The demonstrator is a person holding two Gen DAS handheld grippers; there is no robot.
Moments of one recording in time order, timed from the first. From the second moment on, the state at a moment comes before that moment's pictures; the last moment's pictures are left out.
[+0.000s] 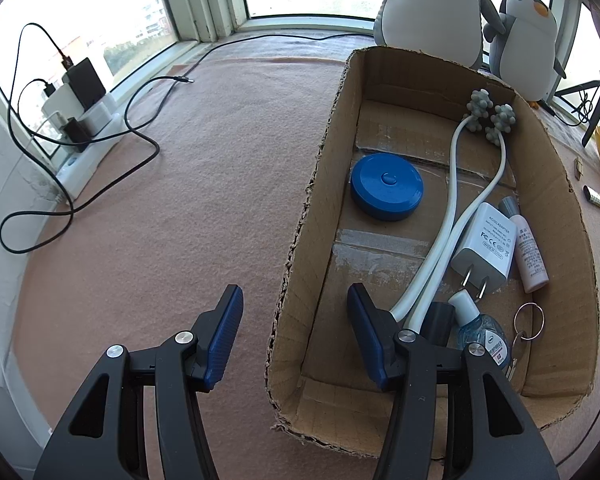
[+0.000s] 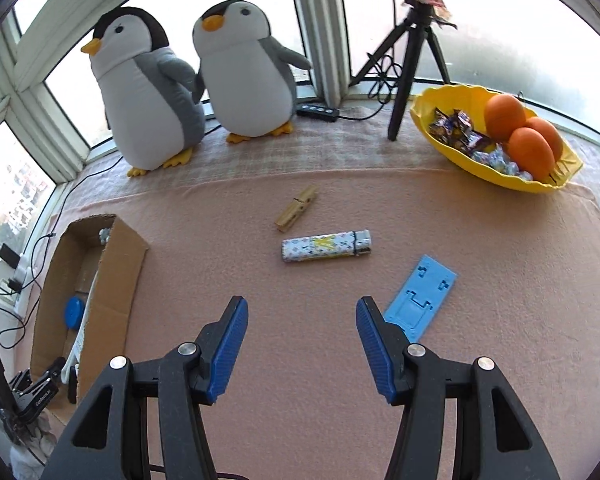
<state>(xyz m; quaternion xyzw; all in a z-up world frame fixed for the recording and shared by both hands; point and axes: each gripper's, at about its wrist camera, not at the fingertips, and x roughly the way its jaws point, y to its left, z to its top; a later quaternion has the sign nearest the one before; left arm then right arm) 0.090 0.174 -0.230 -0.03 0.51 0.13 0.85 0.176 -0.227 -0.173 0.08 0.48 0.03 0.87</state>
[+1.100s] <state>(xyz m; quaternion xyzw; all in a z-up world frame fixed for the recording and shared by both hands) 0.090 0.174 -0.231 -0.04 0.51 0.13 0.85 0.247 -0.312 -0.242 0.13 0.59 -0.09 0.79</state>
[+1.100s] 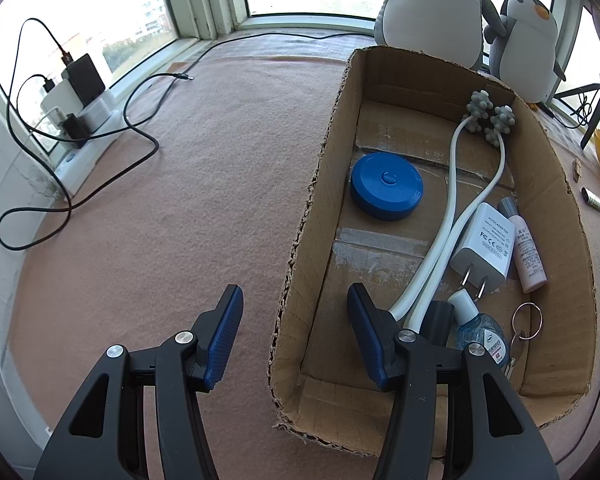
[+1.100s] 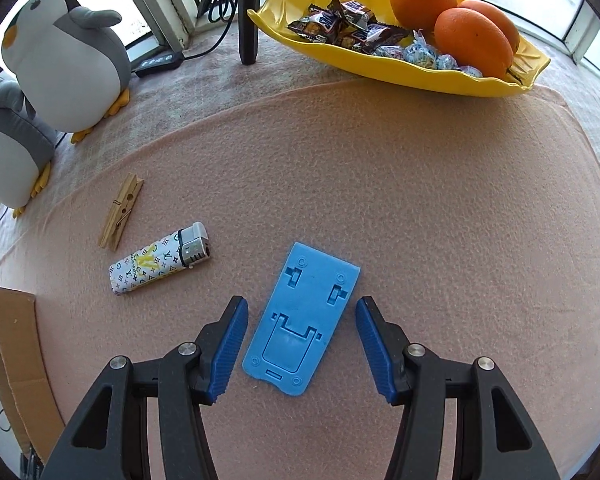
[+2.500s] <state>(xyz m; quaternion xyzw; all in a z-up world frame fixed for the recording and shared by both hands) 0.089 0.176 -0.232 -0.04 0.51 0.13 0.85 0.200 -0.183 -0.188 -0.01 0.54 0.10 0.84</state>
